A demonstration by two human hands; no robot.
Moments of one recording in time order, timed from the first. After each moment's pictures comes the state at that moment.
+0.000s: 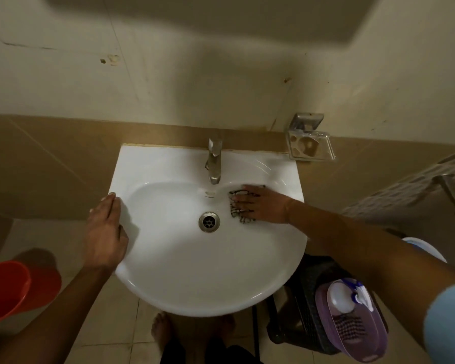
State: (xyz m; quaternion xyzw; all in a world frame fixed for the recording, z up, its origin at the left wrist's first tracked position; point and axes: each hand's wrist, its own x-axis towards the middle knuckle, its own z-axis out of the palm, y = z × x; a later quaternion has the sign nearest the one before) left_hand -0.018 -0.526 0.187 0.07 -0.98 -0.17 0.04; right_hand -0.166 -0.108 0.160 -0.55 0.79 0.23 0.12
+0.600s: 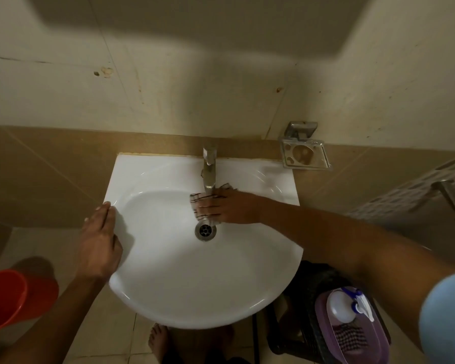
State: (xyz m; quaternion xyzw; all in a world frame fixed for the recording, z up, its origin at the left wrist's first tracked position) left_hand -0.019 -0.524 0.189 0.07 -0.99 -0.15 0.03; right_hand -0.181 -0.190 0.190 -0.67 0.70 0.23 -0.04
